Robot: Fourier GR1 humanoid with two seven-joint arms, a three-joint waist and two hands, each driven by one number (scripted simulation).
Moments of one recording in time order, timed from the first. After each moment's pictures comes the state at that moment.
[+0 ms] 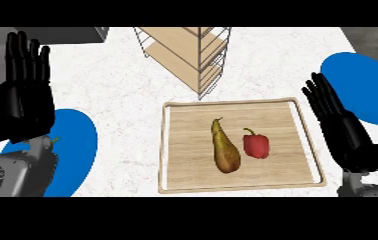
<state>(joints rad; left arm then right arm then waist) -0.25 0.32 -0.02 -1.64 0.29 0.43 -0.14 -0.04 -0.32 0.06 -1.69 -0.25 -0.02 0.01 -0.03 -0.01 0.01</state>
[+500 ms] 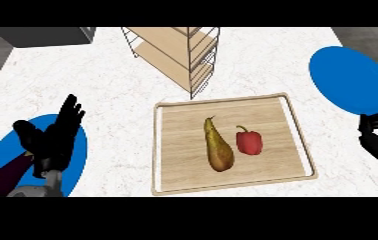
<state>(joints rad) -0.03 0.35 -0.12 -1.43 0.33 0.31 0.10 0.12 -0.49 -0.15 -1.74 0.03 -0.24 0.00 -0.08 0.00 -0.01</state>
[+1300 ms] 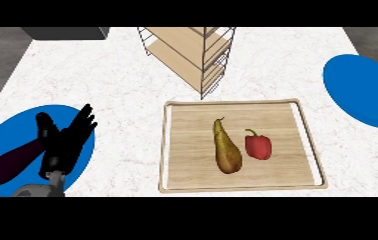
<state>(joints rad) -0.04 0.36 -0.14 -1.34 0.35 0.17 0.23 0.56 -0.51 -0.11 -2.23 0.13 -0.09 0.12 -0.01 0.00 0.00</state>
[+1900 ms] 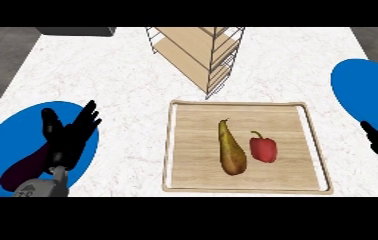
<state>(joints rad) -0.07 0.34 -0.14 -1.33 0.33 0.15 0.23 0.29 -0.55 0.13 -2.36 0.34 -0.10 0.81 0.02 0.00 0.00</state>
